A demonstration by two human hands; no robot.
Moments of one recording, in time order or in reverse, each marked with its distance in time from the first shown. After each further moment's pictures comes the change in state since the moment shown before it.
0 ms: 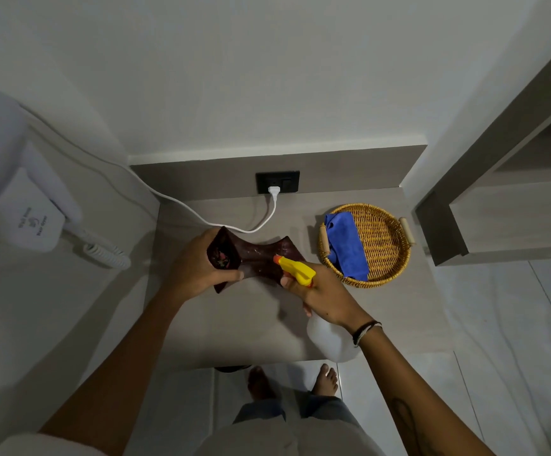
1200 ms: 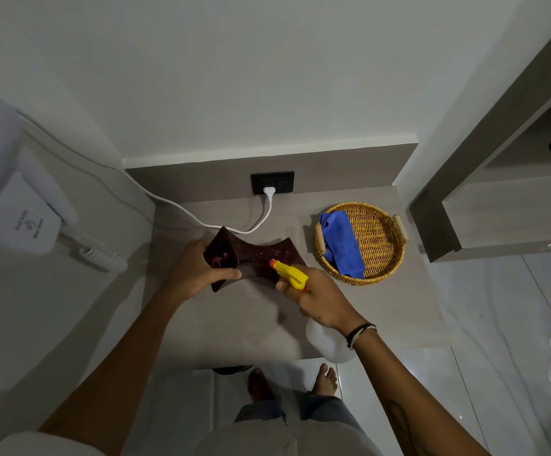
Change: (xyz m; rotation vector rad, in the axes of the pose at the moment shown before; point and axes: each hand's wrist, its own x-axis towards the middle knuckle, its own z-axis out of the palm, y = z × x) left_hand -0.001 -0.004 0.003 -0.077 -0.045 -0.120; right_hand -0.011 -0.018 0.002 -0.148 0.040 0.076
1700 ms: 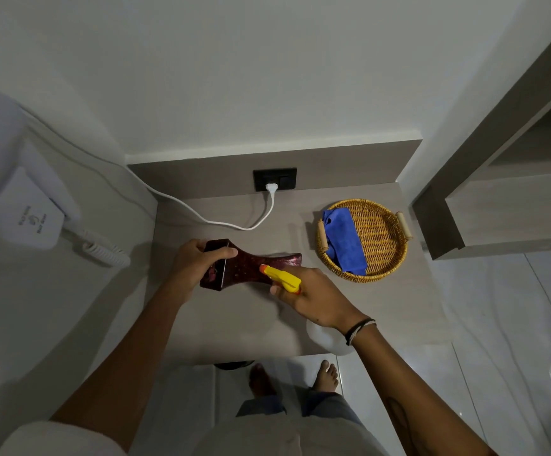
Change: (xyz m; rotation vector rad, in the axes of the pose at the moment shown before) left_hand 0.002 0.001 0.003 -0.363 0.155 -0.392; right_hand -0.001 -0.010 0.001 -0.138 -0.116 -0.156
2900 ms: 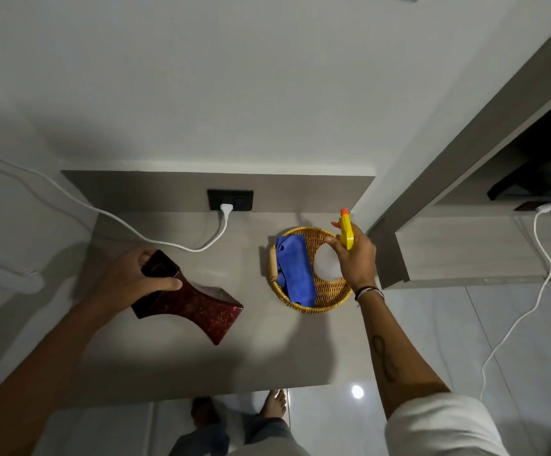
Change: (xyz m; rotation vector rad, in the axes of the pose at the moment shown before) left_hand -0.001 0.027 0.004 0.203 -0.056 0.269; right_hand 0.038 0.156 -0.147 0.002 0.688 0.297
